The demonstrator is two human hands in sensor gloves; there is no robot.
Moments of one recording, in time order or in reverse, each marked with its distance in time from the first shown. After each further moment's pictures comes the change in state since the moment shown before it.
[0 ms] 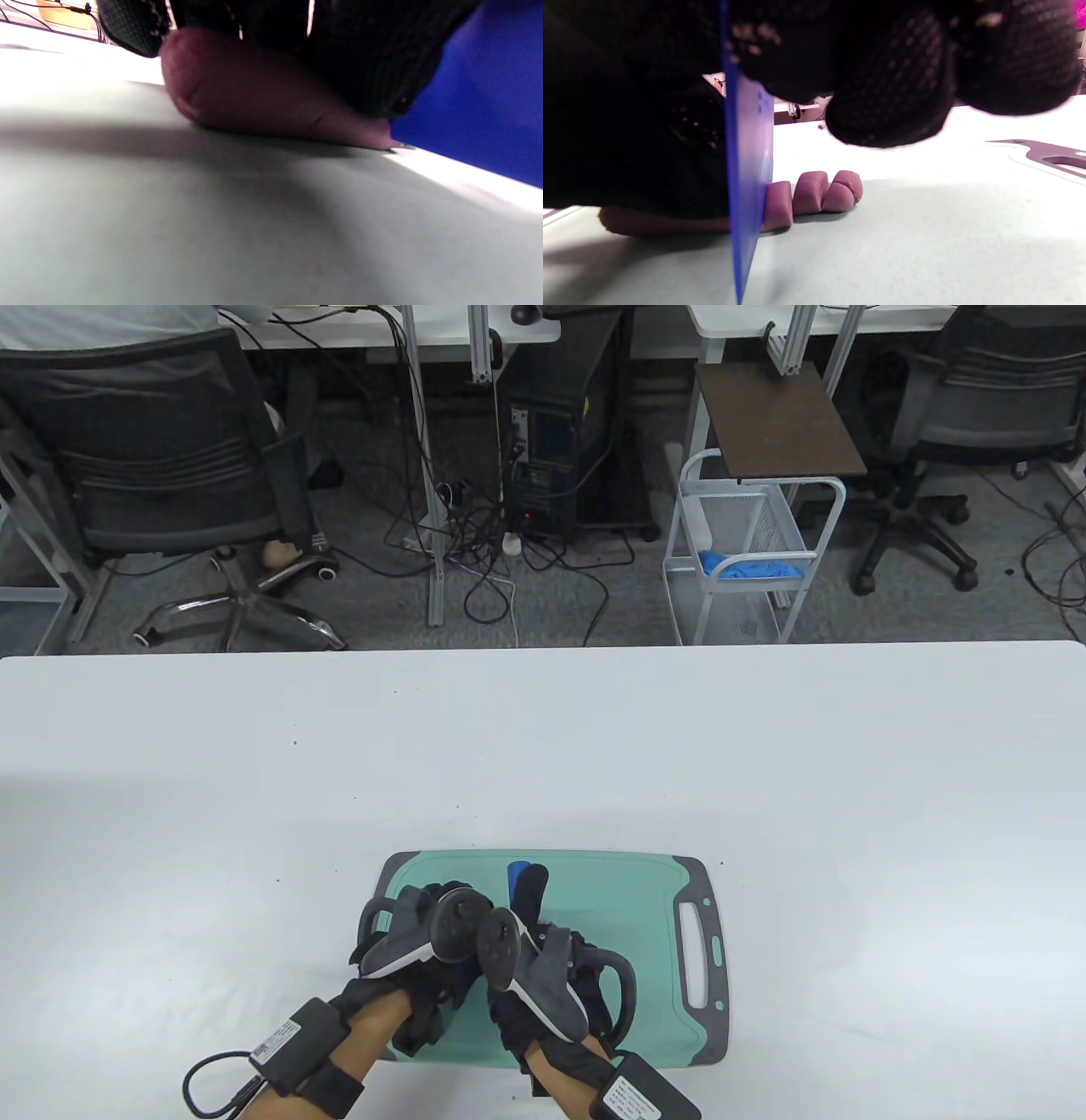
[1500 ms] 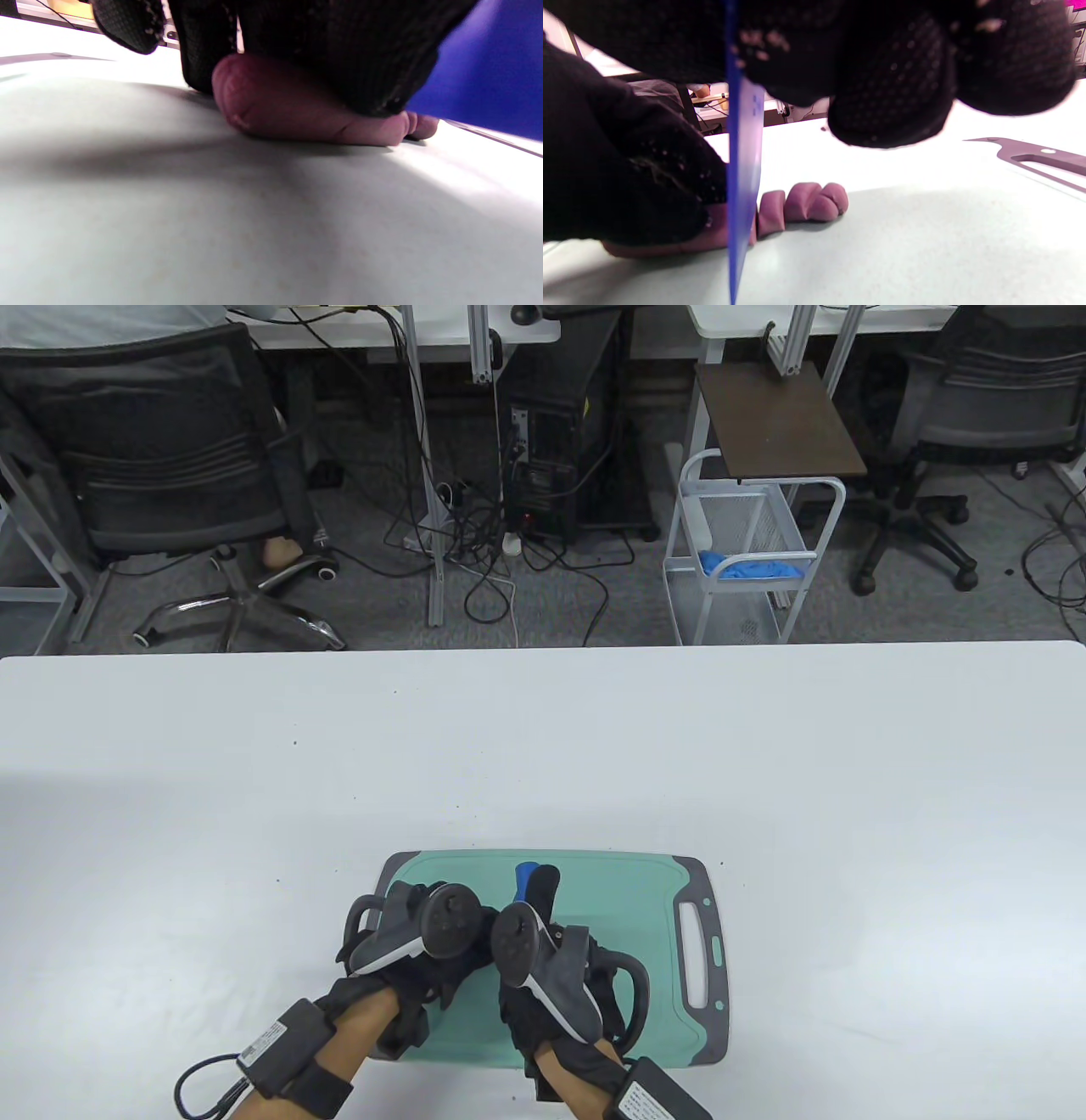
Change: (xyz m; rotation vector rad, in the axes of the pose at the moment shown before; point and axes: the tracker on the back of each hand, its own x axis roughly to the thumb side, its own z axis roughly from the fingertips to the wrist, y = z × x) left_hand -0.011 0.005 0.004 -0.056 0.029 -0.012; right_hand -0.010 -0.014 0.003 0.020 0.047 -0.053
